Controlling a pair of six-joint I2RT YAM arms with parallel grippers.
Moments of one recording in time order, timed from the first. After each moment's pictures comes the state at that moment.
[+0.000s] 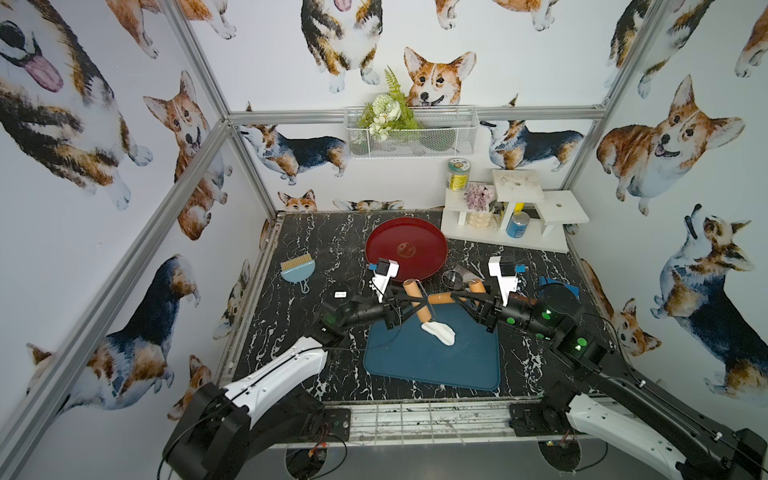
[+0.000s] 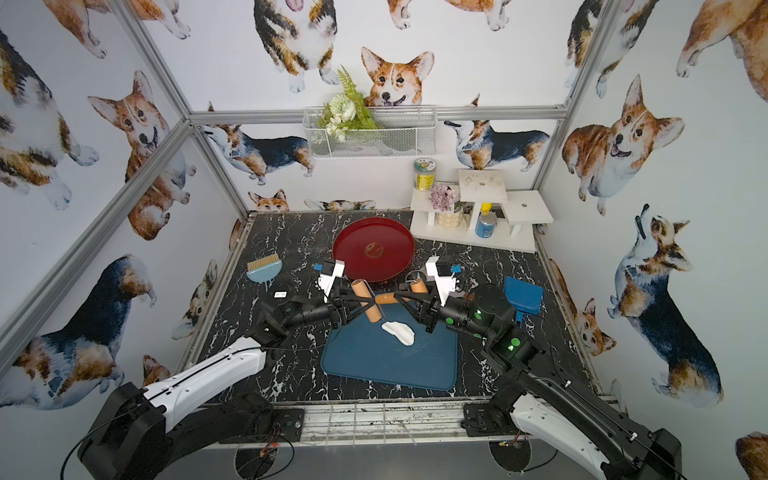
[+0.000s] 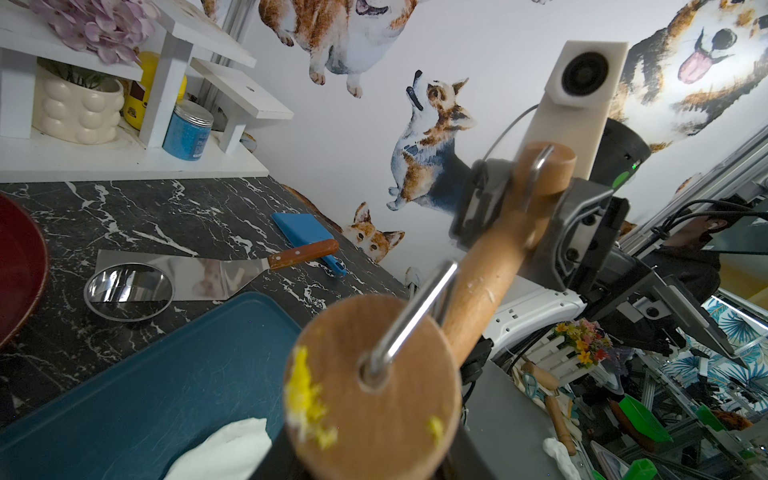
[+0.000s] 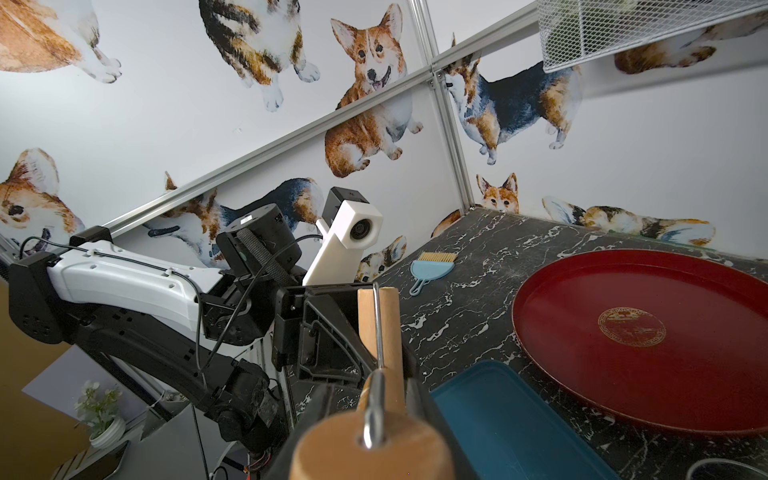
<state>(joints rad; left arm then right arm) -0.55 1.09 0.51 0.57 0.78 -0.61 0.66 0.74 0.63 0.13 -0.41 0.39</state>
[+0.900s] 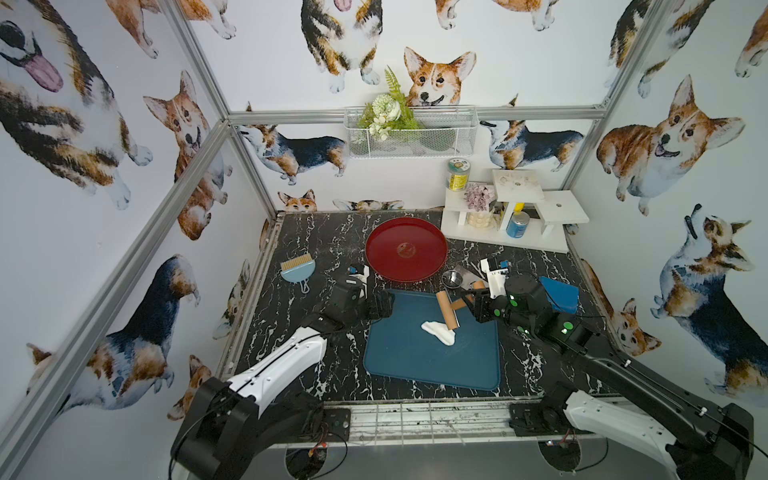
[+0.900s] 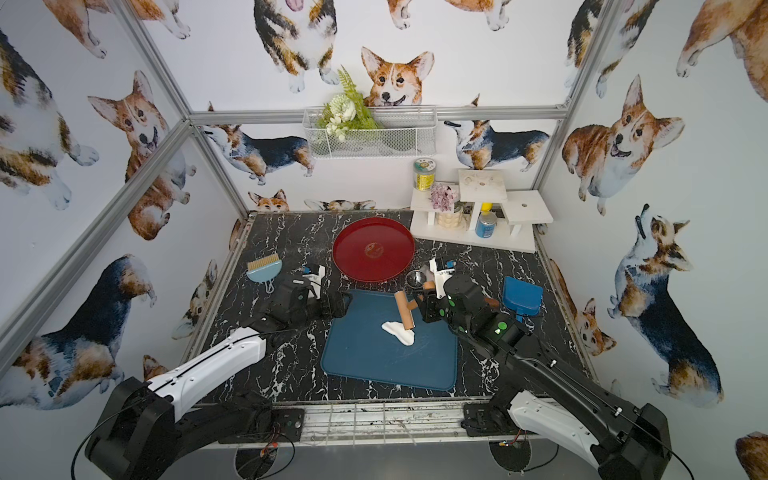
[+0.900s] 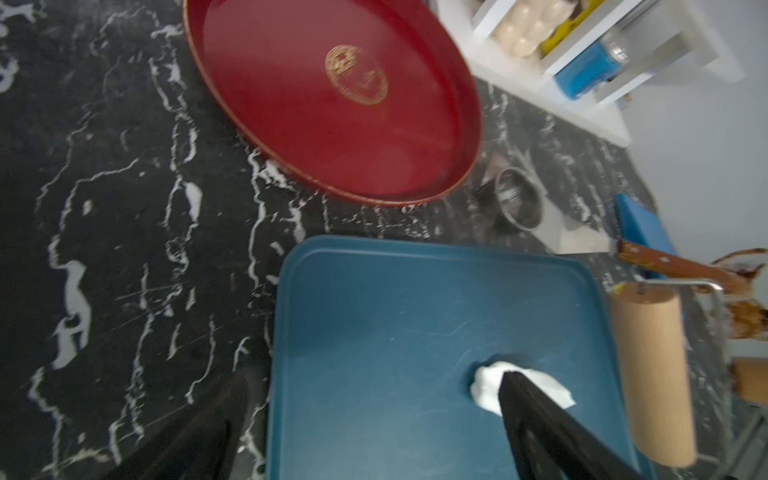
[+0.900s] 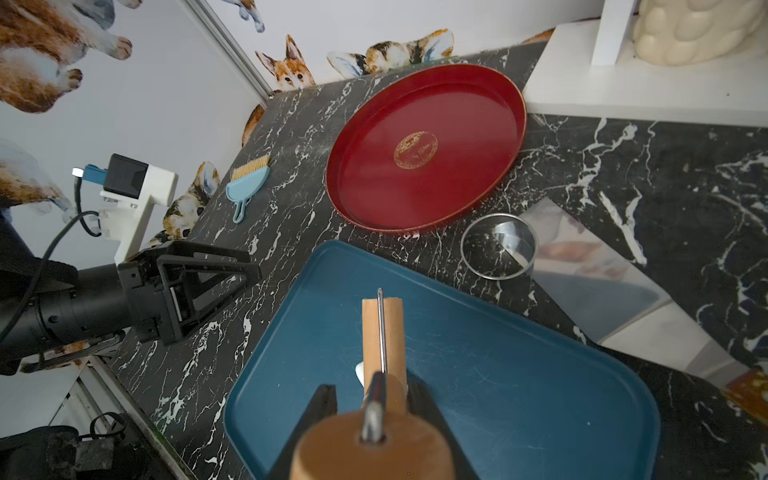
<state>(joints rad) -0.44 1.16 0.57 -0.12 0.08 -0.49 0.68 0.90 0.73 -0.35 0.02 0.52</state>
